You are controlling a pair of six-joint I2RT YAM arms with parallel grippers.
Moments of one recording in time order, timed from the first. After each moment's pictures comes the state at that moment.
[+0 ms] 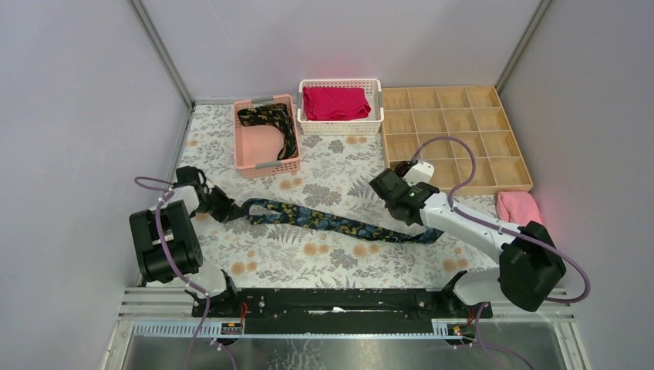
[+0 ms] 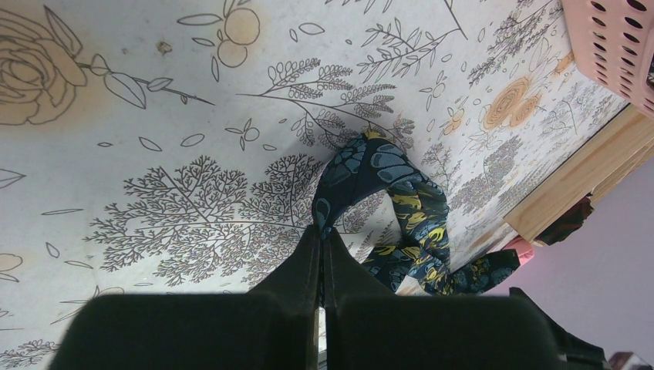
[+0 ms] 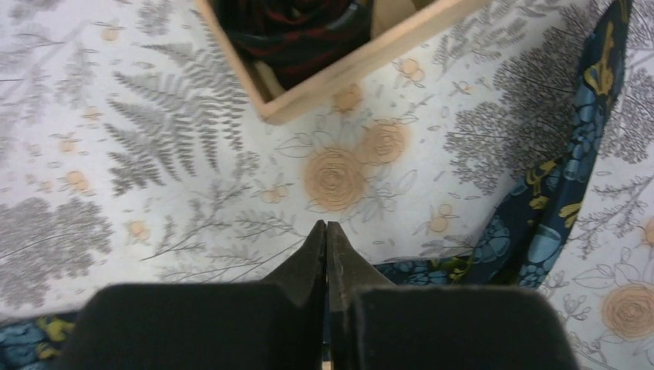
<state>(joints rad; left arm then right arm) 0.37 1.53 0.74 -0.49 0.55 -0.59 0.74 1.36 0.91 -0.70 0.69 1.09</state>
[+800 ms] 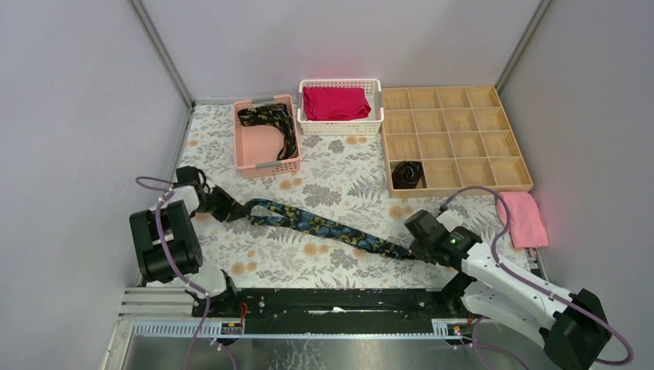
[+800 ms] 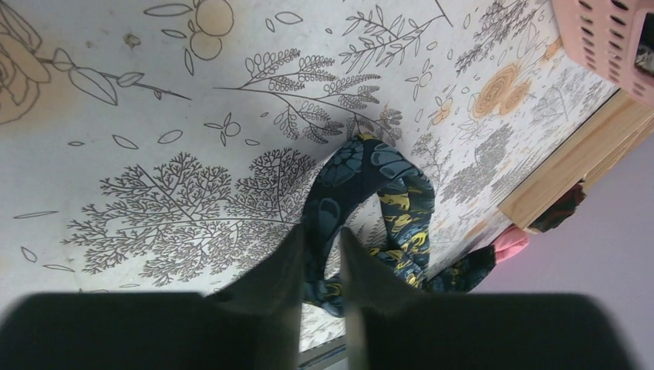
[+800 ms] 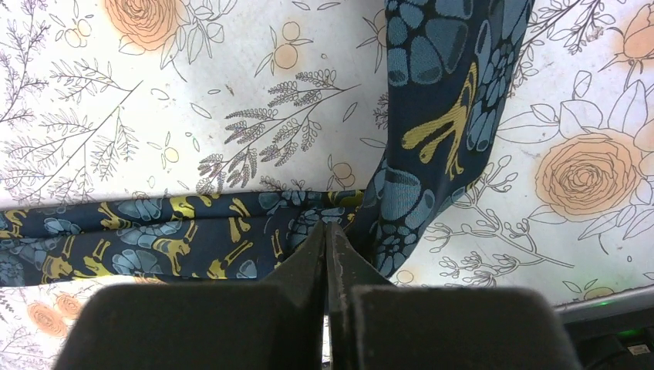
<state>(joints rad) 0.37 1.53 0.74 -0.49 0.58 -0.58 0.72 0.88 0.46 -0.81 0.37 1.24</state>
